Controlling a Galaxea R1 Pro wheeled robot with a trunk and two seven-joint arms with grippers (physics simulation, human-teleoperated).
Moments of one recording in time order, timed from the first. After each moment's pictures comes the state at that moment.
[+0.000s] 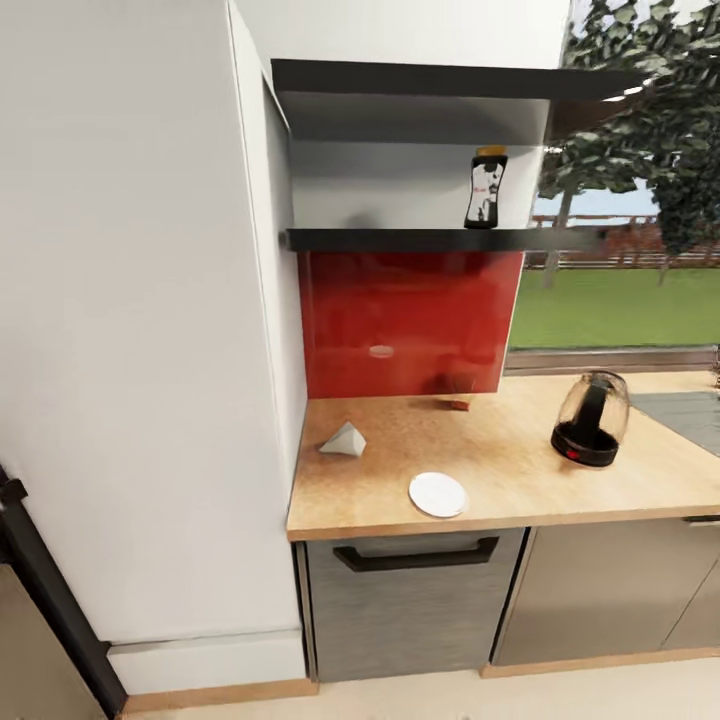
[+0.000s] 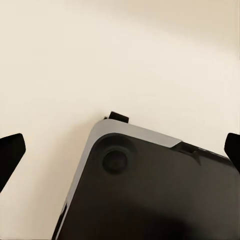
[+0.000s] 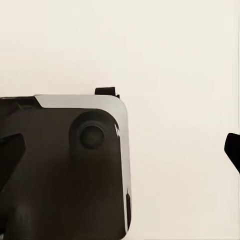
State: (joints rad) left arm -0.03 0.00 0.08 -0.06 0.28 -0.33 0.00; right arm -0.01 -0.11 0.00 -0.20 -0.08 -0.04 0.08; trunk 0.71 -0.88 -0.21
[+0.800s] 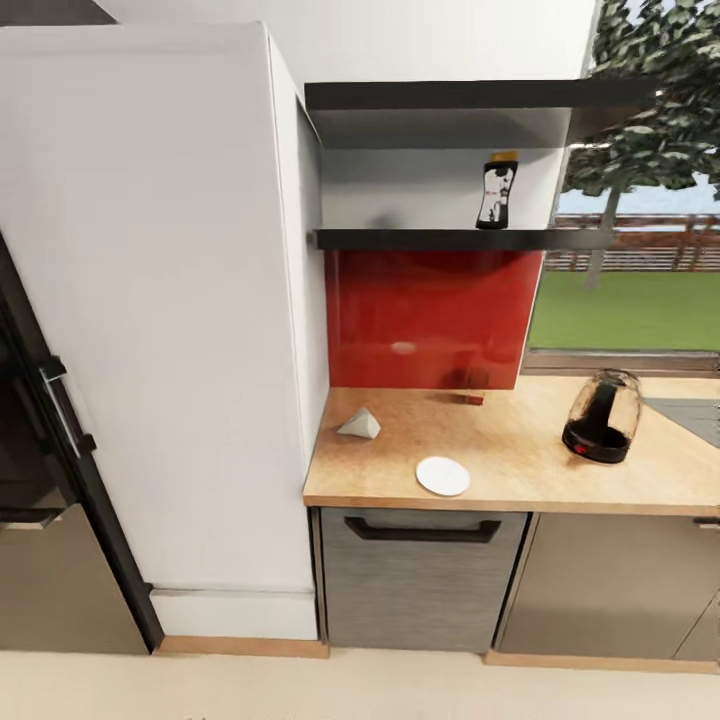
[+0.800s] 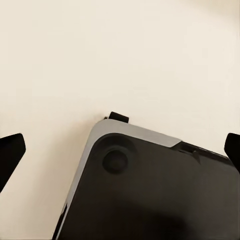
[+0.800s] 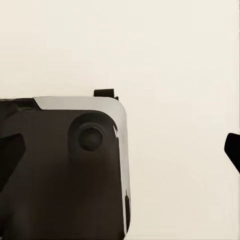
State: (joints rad) left arm -0.03 0.00 0.08 -0.06 0.27 -0.33 0.00; right arm -0.01 -0.11 0.00 -0.19 -0.08 -0.06 0.08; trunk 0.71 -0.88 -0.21
